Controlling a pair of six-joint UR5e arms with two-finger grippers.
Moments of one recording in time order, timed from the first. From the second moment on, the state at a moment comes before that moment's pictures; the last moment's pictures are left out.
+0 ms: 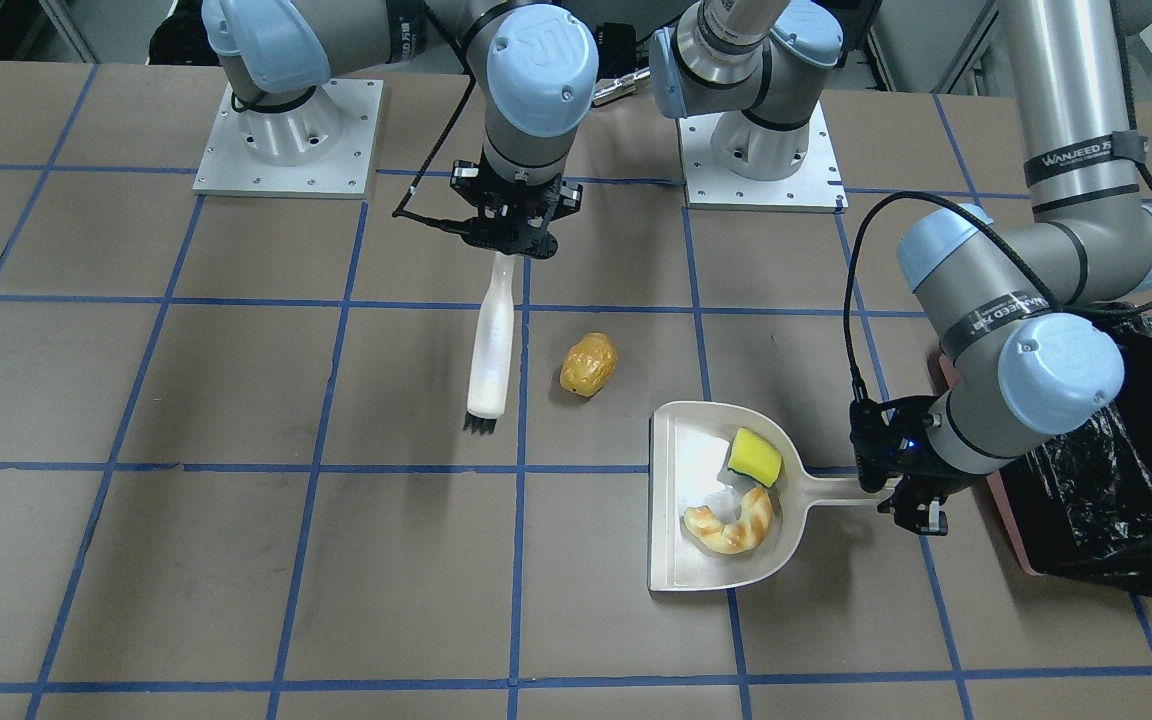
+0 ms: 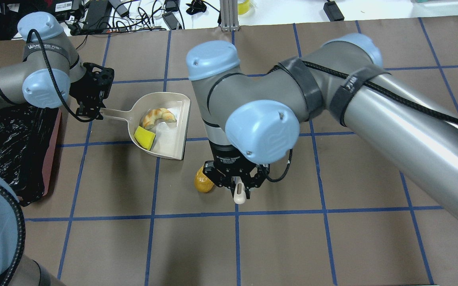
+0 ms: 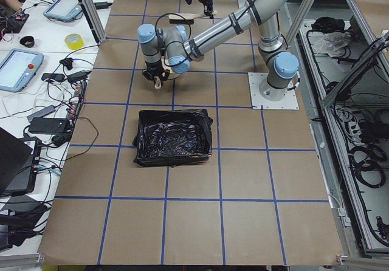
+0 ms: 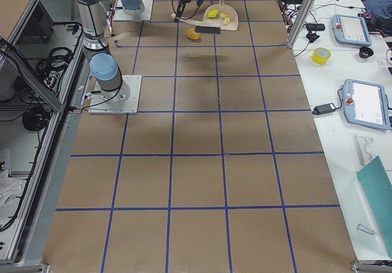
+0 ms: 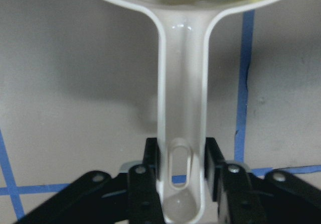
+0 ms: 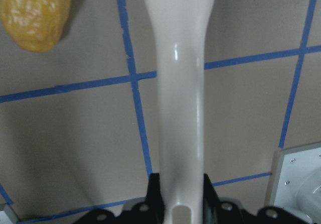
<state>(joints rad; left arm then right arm) -1.34 -1.97 -1.69 -1.08 1.66 1.88 2.07 -1.42 1.70 -1.47 -1.49 0.63</state>
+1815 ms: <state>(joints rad) -1.38 -1.74 -2.00 -1.06 1.71 1.87 2.10 -1.51 2.04 -1.74 -1.42 0.82</state>
